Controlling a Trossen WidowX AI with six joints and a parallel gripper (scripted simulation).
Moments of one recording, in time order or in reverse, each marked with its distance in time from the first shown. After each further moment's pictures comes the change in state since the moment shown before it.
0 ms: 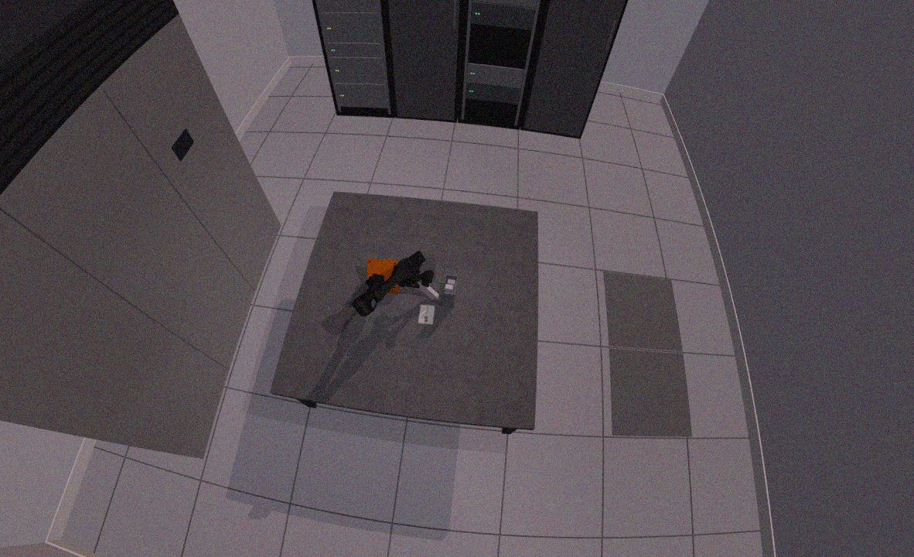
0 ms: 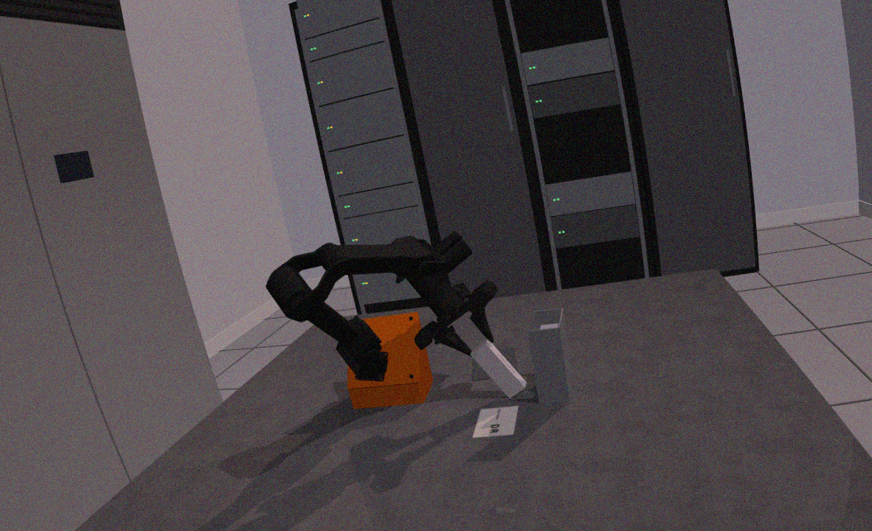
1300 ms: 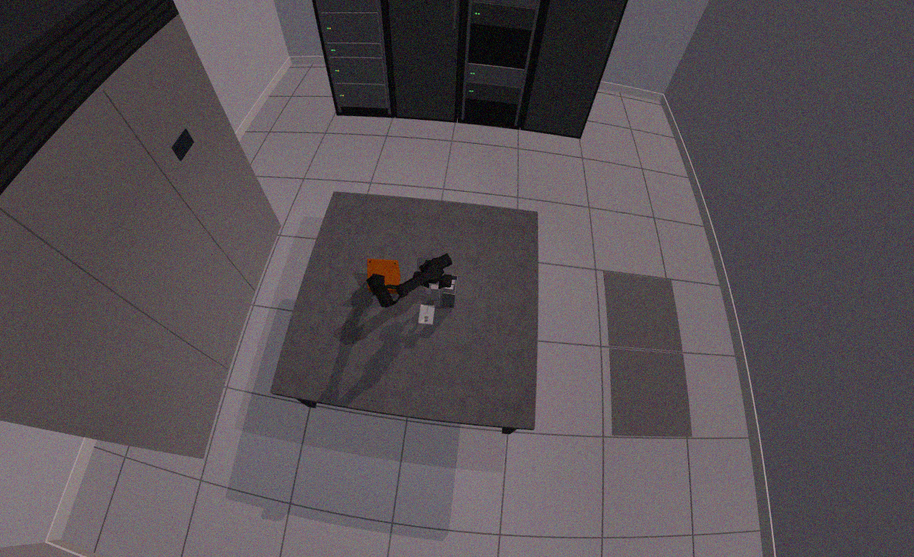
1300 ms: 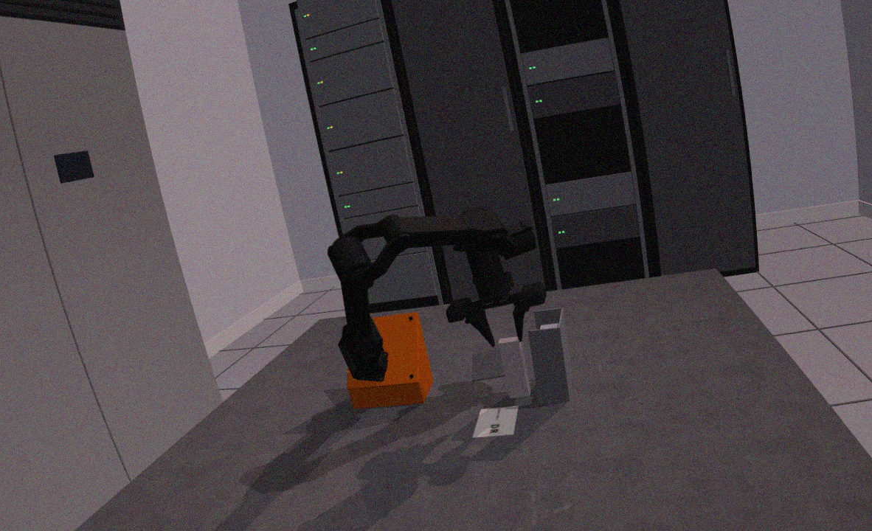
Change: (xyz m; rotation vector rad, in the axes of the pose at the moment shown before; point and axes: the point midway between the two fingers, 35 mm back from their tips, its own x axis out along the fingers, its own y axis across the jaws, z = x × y) arm 0.022 -0.060 -0.001 0.008 -0.003 0.413
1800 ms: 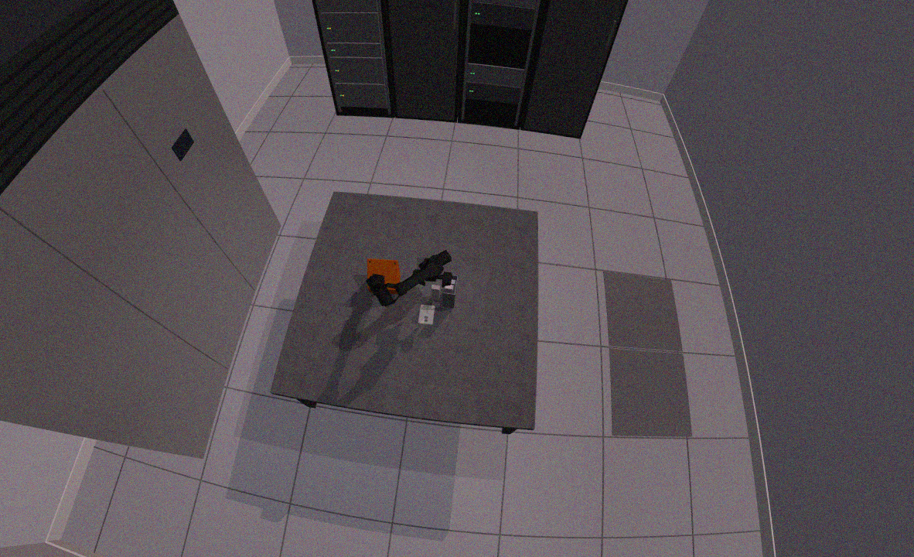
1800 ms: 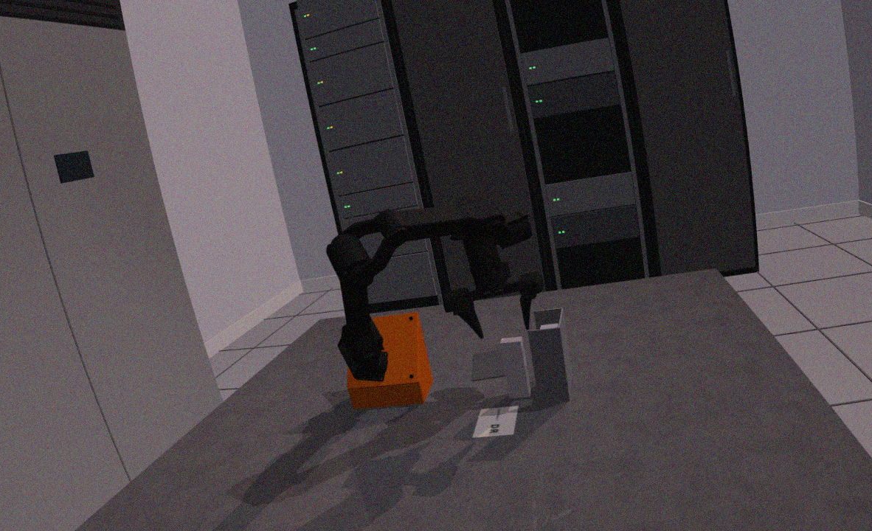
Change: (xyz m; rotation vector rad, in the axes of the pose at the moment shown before) arm -0.021 -0.001 -0.001 -0.007 0.003 -0.005
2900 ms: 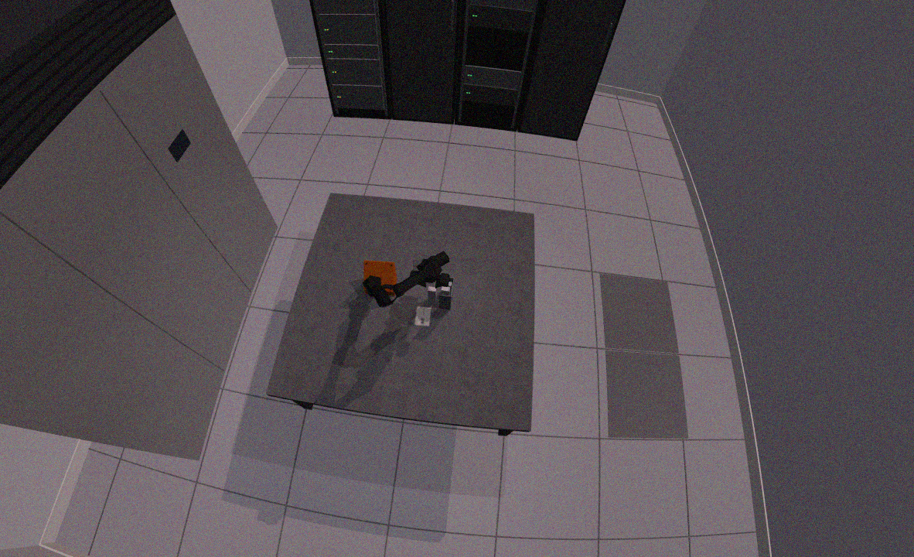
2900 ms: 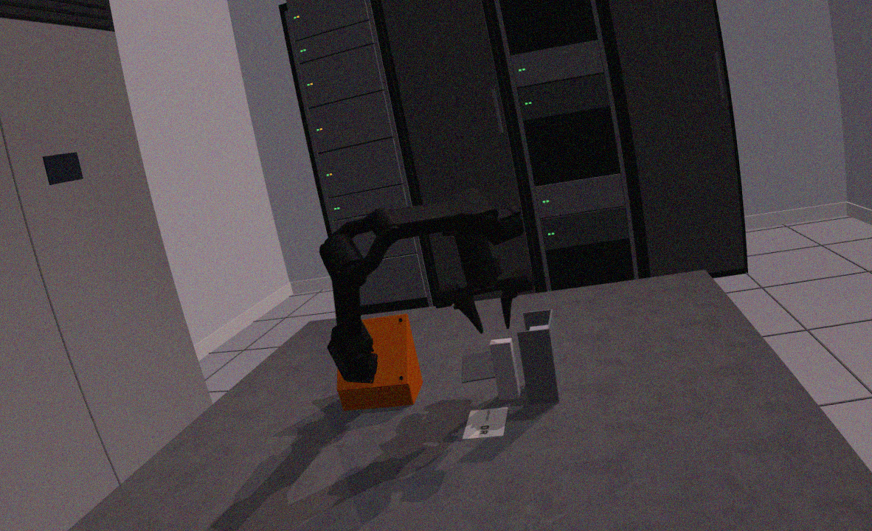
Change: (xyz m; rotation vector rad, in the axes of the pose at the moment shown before) arm -0.009 -0.005 -0.001 -0.002 -0.003 0.021
